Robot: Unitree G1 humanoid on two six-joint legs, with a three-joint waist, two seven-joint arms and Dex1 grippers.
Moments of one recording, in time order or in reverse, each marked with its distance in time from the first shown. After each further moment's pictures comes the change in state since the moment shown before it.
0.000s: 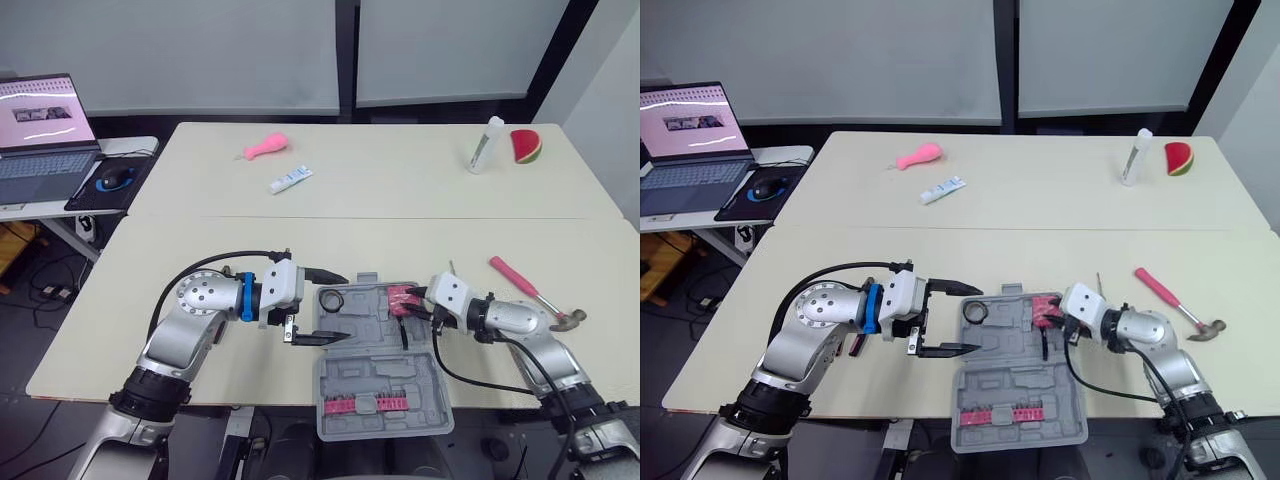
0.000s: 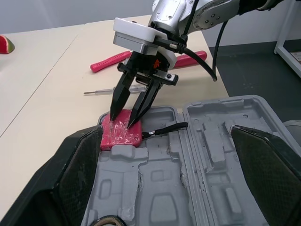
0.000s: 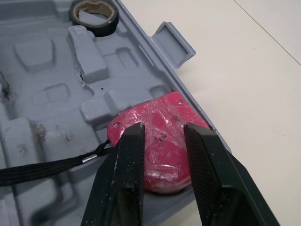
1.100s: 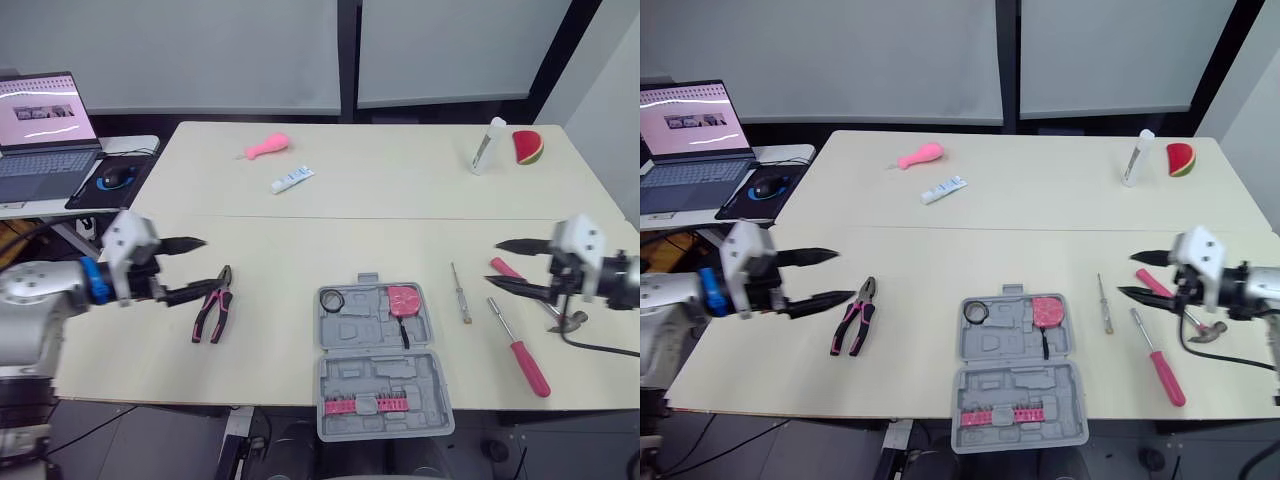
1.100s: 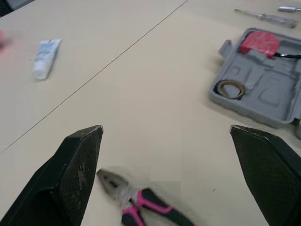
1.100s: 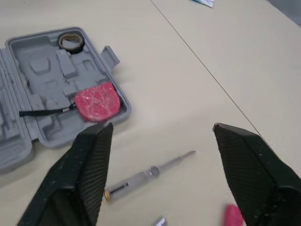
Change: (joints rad) left arm 0.145 0.429 0.513 0.300 -0.130 0.198 0.022; right arm 0.081 -0.483 -0.445 -0.101 0.365 0.188 0.429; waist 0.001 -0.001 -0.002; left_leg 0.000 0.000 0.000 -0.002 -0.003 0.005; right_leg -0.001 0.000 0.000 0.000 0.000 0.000
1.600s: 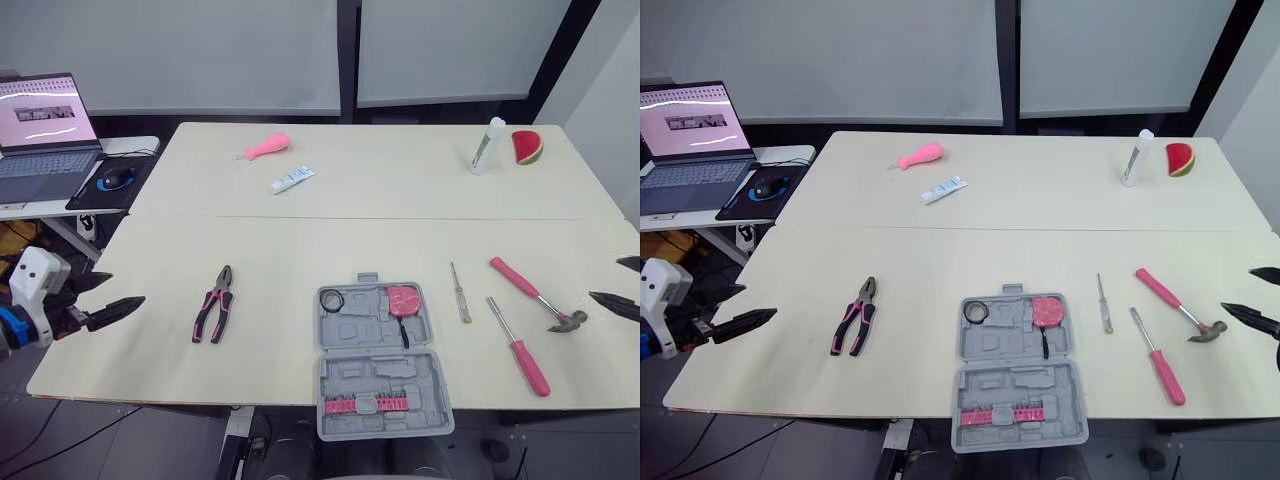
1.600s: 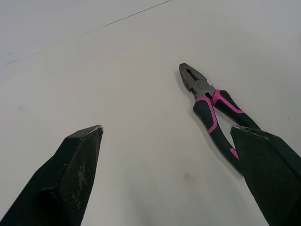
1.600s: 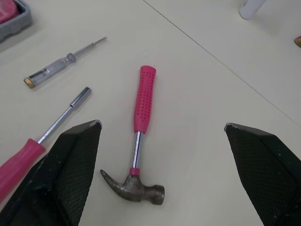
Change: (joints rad) left arm 0.063 0.025 0.084 0.349 0.066 -0.134 0.066; right arm 0.017 -0.098 -0.134 0.596 -0.086 -0.298 -0.005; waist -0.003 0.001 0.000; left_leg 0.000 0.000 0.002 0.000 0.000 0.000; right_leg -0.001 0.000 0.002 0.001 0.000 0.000
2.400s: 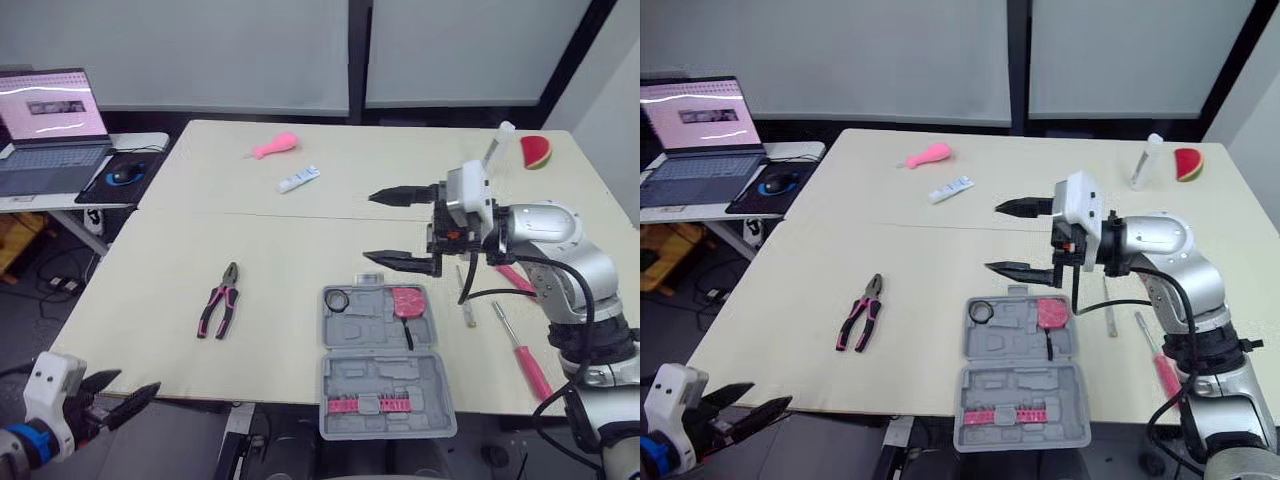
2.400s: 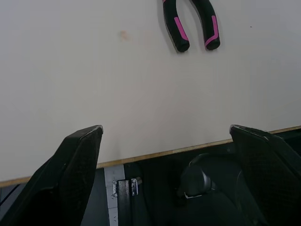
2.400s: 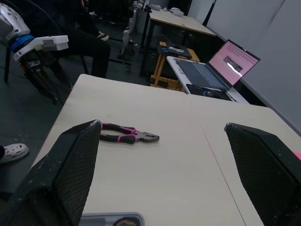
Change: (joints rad) left arm 0.719 -0.321 0.234 -0.737 -0.137 0.327 0.290; right arm -0.474 0.533 0.507 -0.916 0.196 0.534 -0.169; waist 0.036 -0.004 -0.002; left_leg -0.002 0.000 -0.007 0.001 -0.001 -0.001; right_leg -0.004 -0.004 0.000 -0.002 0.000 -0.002
